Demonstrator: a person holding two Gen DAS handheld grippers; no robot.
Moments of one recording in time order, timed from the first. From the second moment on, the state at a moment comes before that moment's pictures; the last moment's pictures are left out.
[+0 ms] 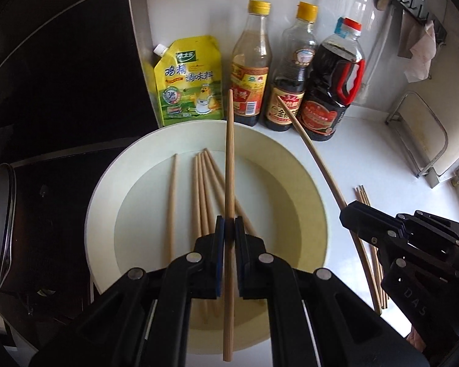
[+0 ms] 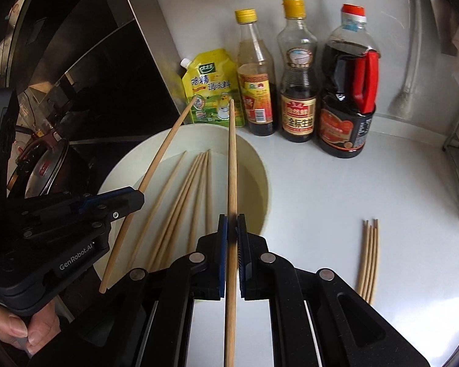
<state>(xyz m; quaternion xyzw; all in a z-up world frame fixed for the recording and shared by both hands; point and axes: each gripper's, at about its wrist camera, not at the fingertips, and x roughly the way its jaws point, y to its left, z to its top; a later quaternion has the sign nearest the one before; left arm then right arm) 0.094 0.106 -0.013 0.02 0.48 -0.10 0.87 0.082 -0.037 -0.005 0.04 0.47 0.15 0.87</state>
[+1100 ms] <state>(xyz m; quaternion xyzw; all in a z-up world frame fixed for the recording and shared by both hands) 0.129 0.159 -0.073 -0.01 0.54 -0.06 0.84 0.126 0.022 -0.056 0.01 0.53 0.15 0.83</state>
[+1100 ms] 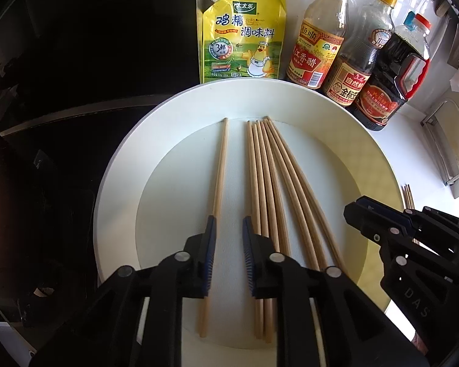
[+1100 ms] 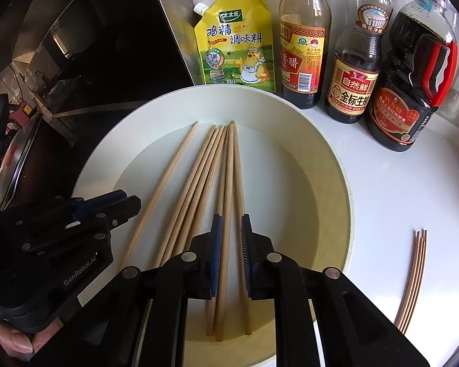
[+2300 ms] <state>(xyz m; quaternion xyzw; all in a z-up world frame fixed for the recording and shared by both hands) 0.052 0.066 -0.023 0.02 0.48 -0.11 0.87 0.021 -0.109 -0.032 0.06 0.50 0.07 0.86</state>
